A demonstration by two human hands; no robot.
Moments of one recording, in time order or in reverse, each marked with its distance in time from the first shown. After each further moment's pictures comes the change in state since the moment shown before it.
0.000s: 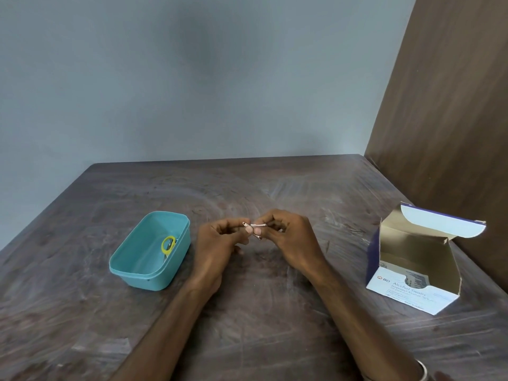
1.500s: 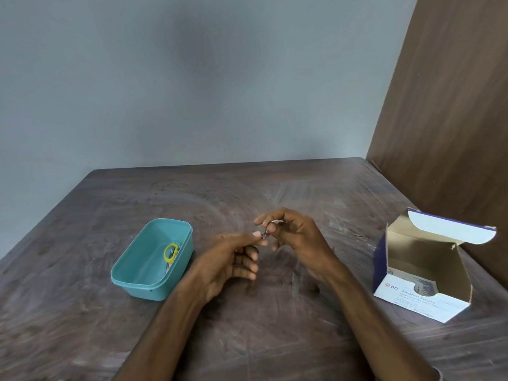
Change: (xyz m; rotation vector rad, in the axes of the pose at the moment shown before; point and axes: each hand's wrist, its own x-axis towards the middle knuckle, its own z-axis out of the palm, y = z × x) left_hand 0.005 0.009 -0.010 -0.168 -0.396 -0.328; right_hand 0.005 -0.003 -0.013 0.421 -0.145 0.053
